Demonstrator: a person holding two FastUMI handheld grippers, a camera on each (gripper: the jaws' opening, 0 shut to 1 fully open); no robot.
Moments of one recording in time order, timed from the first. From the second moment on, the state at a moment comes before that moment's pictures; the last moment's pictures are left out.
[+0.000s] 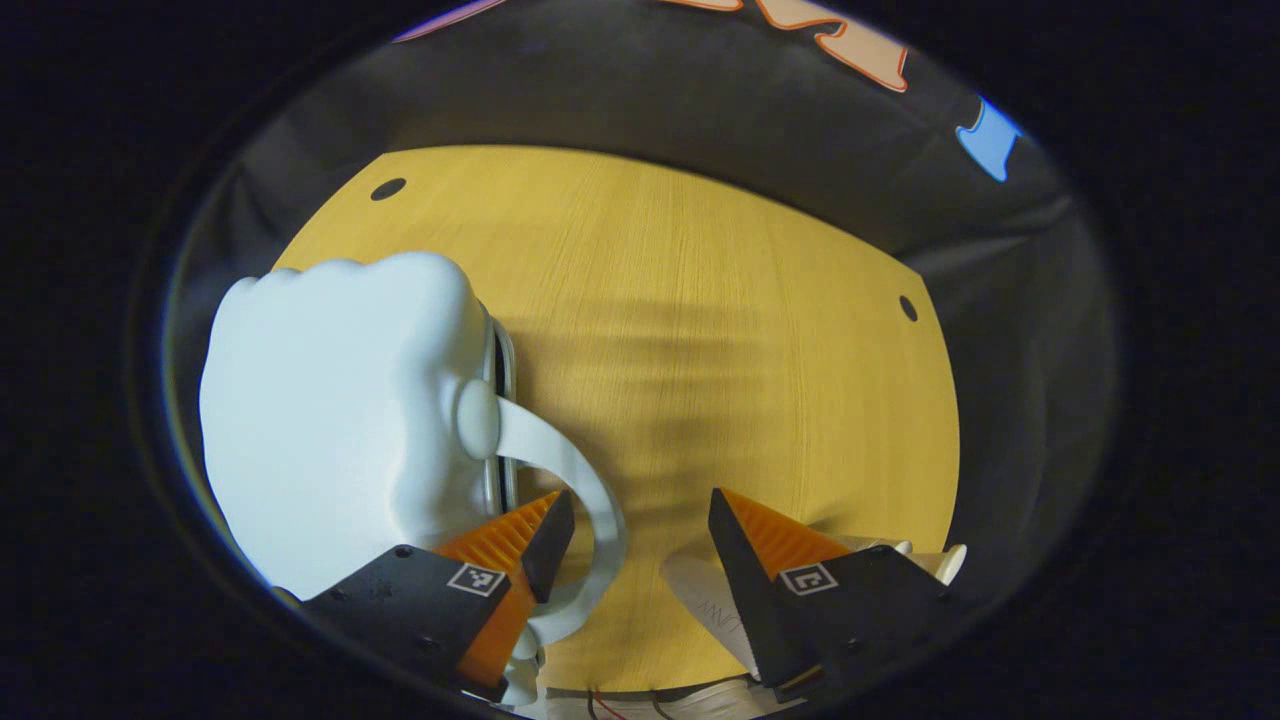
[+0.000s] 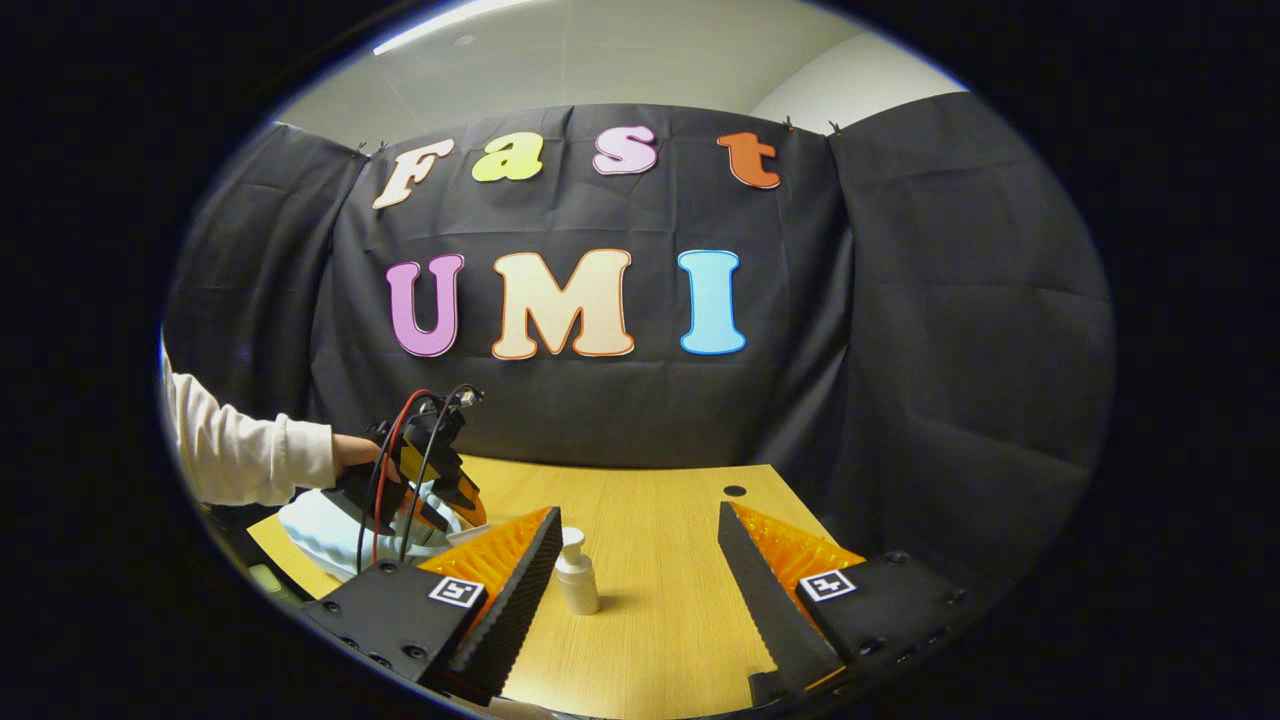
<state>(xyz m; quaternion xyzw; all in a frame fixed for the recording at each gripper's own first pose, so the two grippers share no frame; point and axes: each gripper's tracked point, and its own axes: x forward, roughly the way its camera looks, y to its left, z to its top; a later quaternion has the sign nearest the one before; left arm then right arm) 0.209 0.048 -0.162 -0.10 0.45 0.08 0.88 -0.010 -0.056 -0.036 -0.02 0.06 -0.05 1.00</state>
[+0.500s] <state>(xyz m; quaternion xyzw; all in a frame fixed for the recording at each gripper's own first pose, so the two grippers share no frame) 0.210 0.061 -0.190 -0.05 0.51 0.10 0.85 -0.017 -0.083 -0.038 -0.02 0.06 -0.07 1.00</state>
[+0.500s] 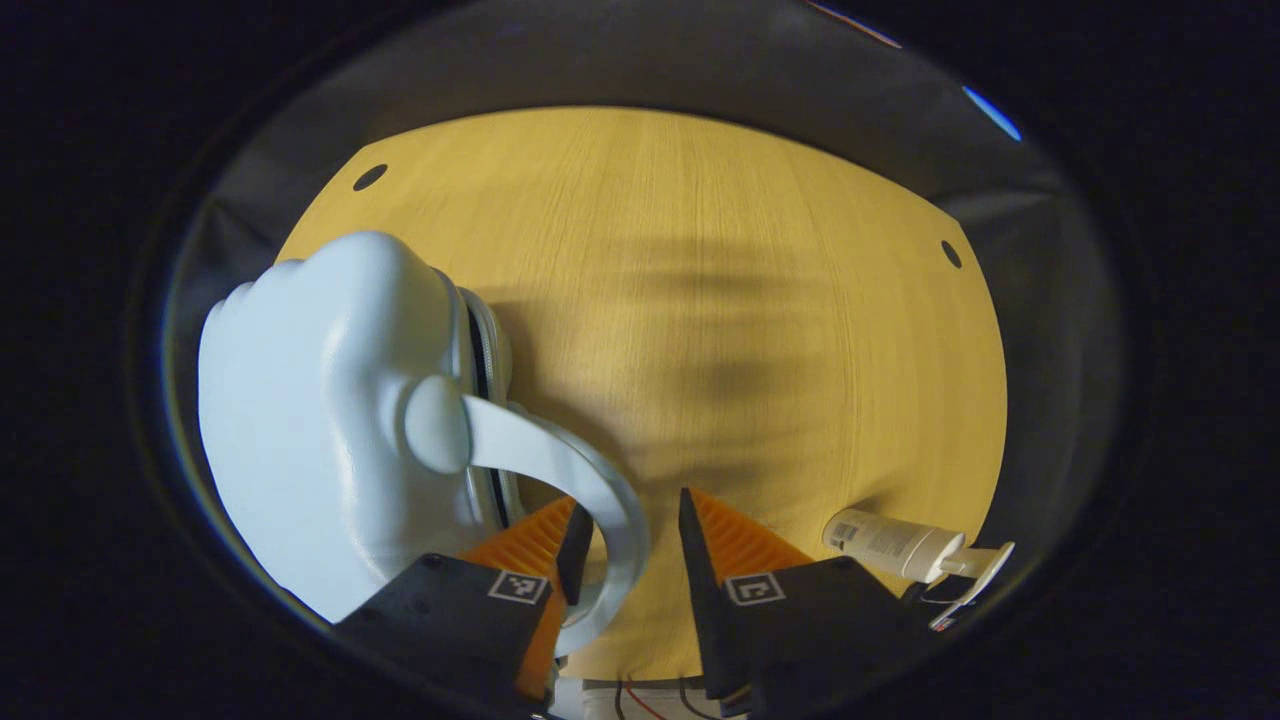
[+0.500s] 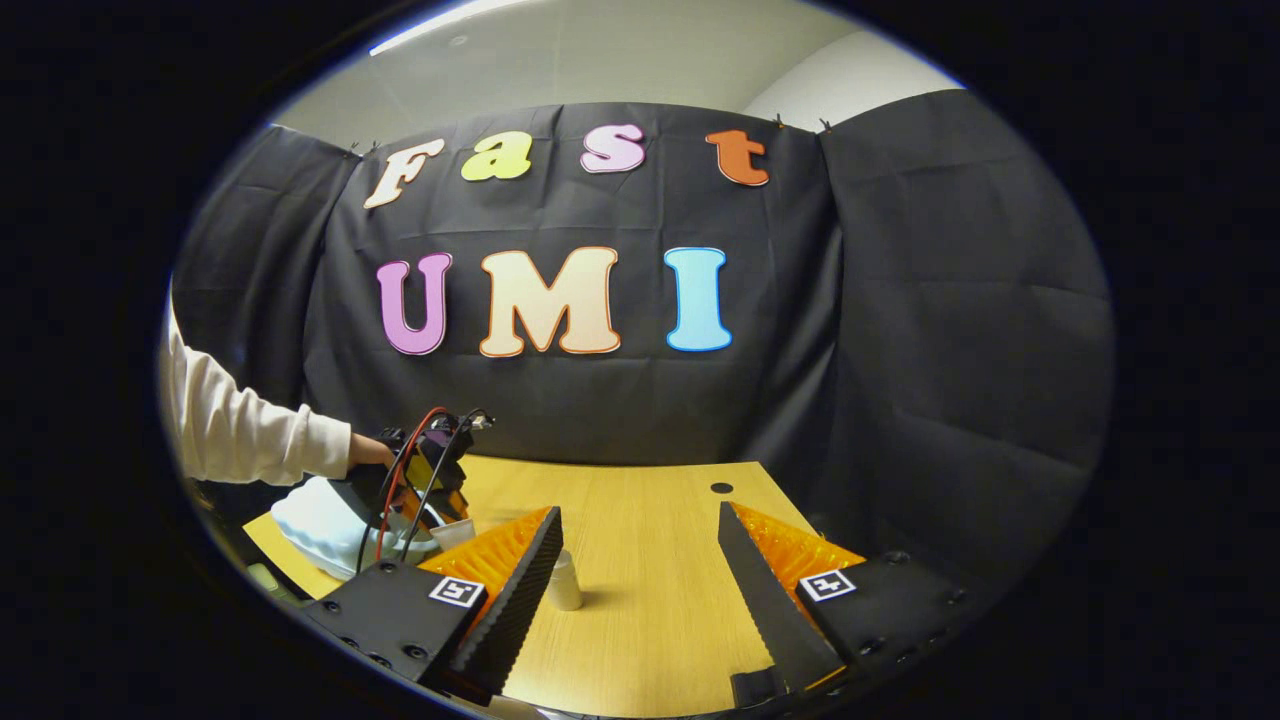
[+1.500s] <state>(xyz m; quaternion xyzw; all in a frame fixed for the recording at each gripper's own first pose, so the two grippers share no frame) 0.169 0.060 -0.092 -0.14 0.46 0.03 0.87 0.003 -0.059 -0.048 -0.02 0.07 -0.03 1.00</state>
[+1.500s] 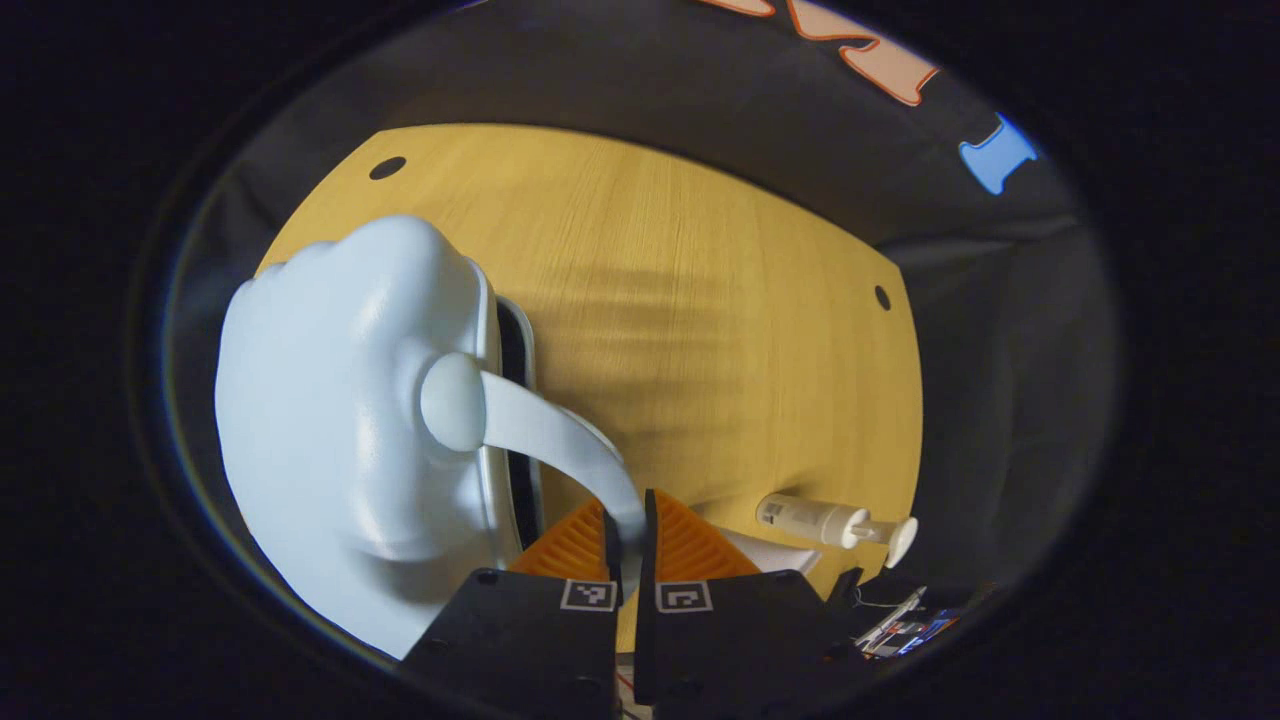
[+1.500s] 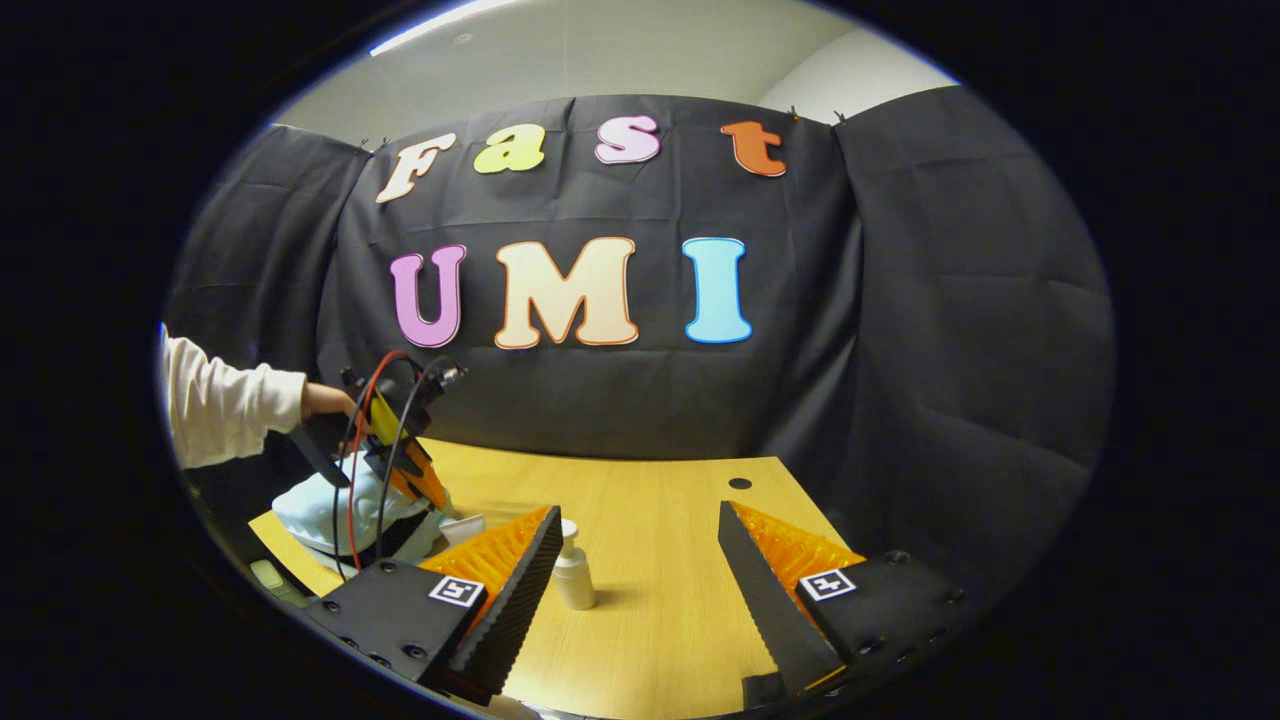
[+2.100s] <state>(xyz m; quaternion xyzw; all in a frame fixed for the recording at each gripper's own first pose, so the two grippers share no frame) 0.063 0.211 0.069 -0.20 0.36 0.06 0.91 0.028 0.002 -0.035 -0.02 0.05 0.02 1.00</state>
